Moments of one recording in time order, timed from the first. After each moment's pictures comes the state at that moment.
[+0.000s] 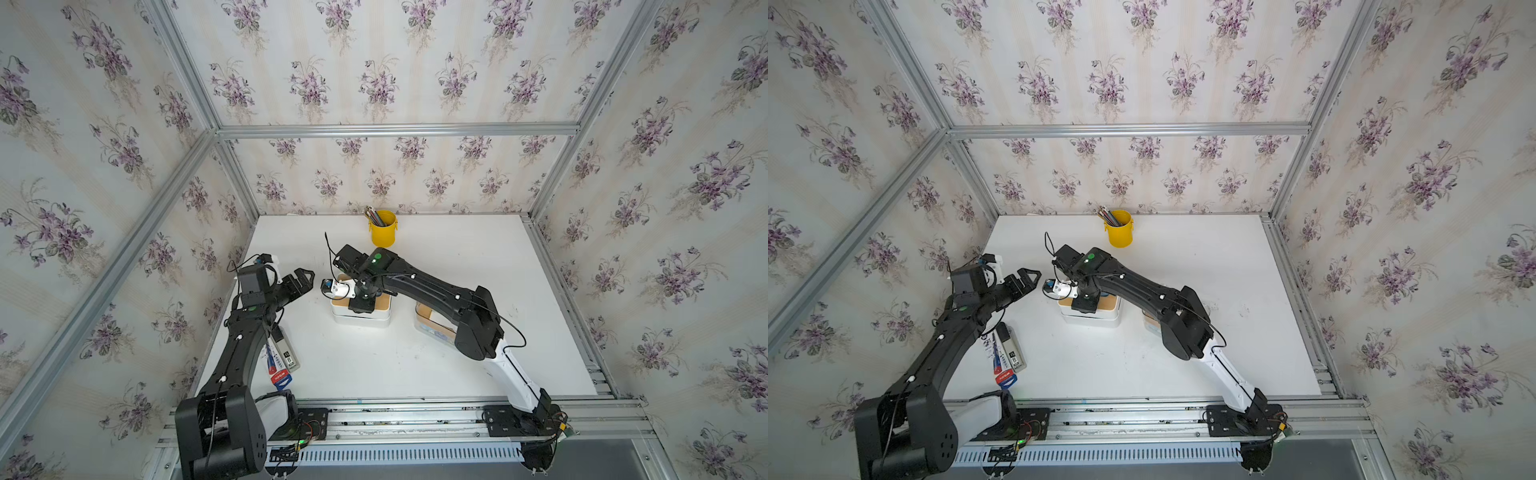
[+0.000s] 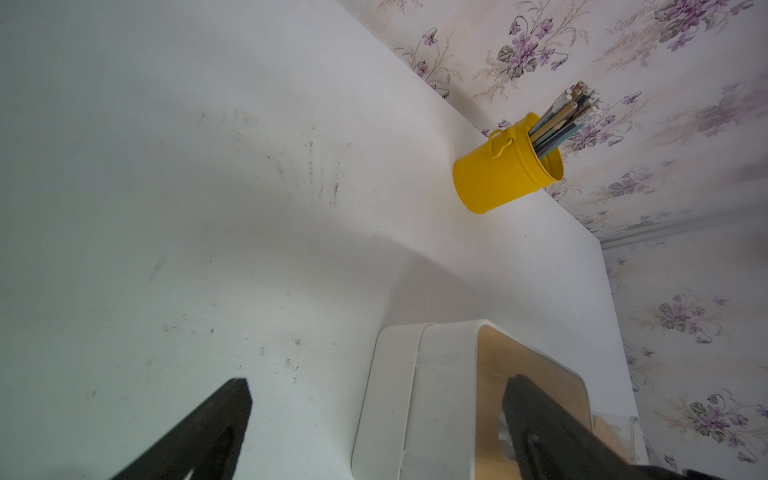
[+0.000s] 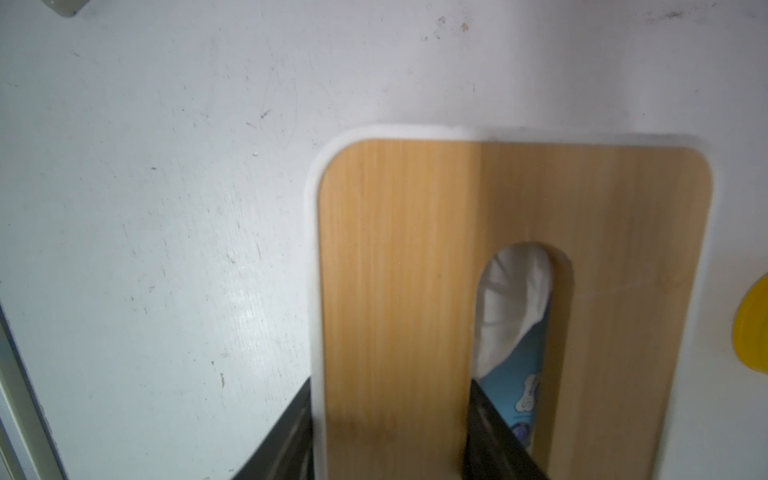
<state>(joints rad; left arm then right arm) 0.23 1.16 0.66 -0.17 0.47 -0.45 1.01 2.33 2.26 -1.19 -0.03 -0.50</state>
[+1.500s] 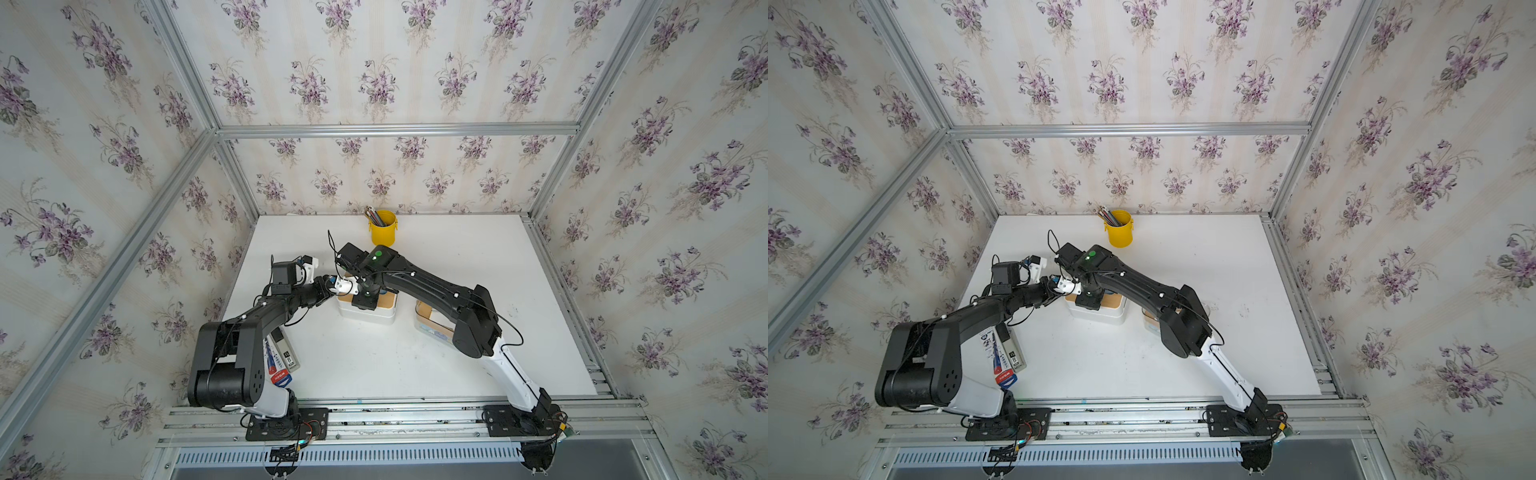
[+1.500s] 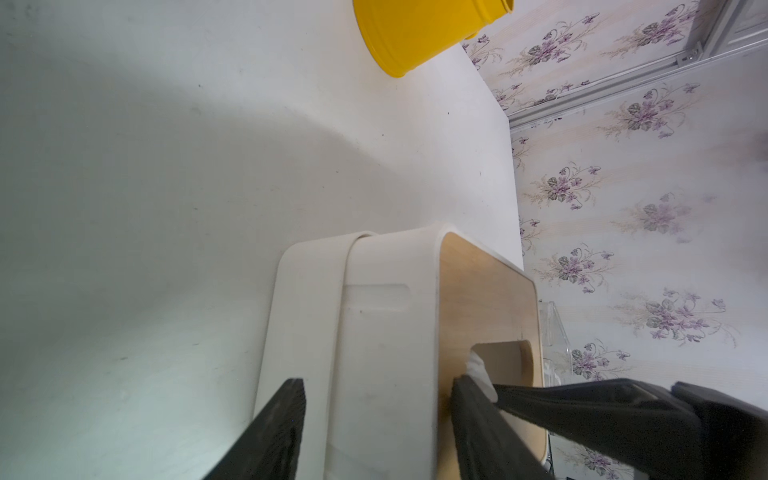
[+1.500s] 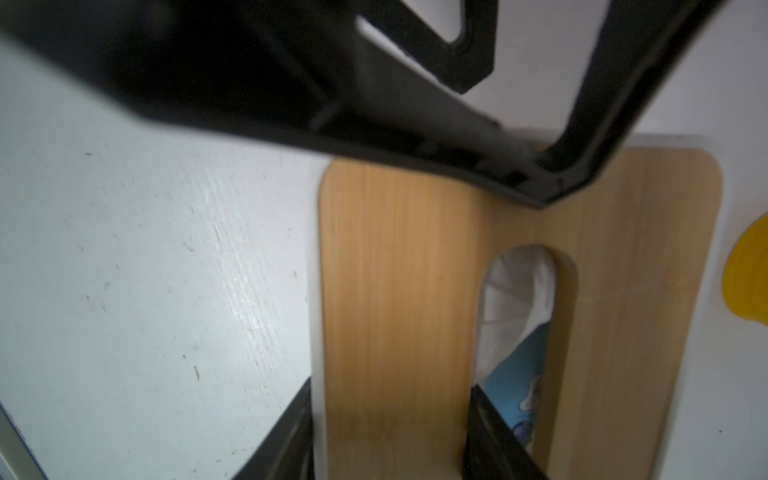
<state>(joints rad) 0.06 1.52 0.68 0.06 0.77 -0.50 0.99 2.36 2.30 -1.24 0.01 -0.45</state>
